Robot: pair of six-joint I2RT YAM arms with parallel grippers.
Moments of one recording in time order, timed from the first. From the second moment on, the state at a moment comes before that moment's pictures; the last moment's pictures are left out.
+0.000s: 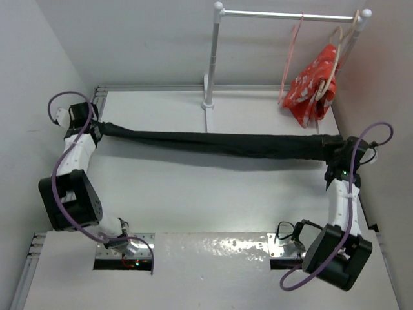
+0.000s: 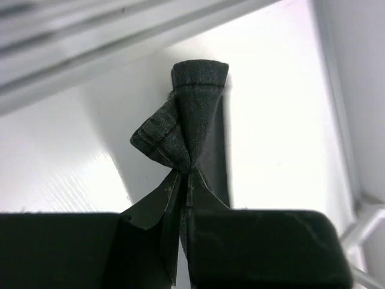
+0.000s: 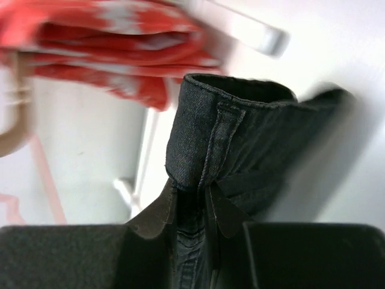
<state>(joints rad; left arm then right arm) 0.31 1.48 1.07 -0.34 -0.29 -0.91 -0.49 1.02 0.55 0.00 -0.05 1.08</state>
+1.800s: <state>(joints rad) 0.33 1.26 0.83 -0.38 -0.39 -0.89 -0.59 0.86 0.21 -0.16 0.10 0.88</state>
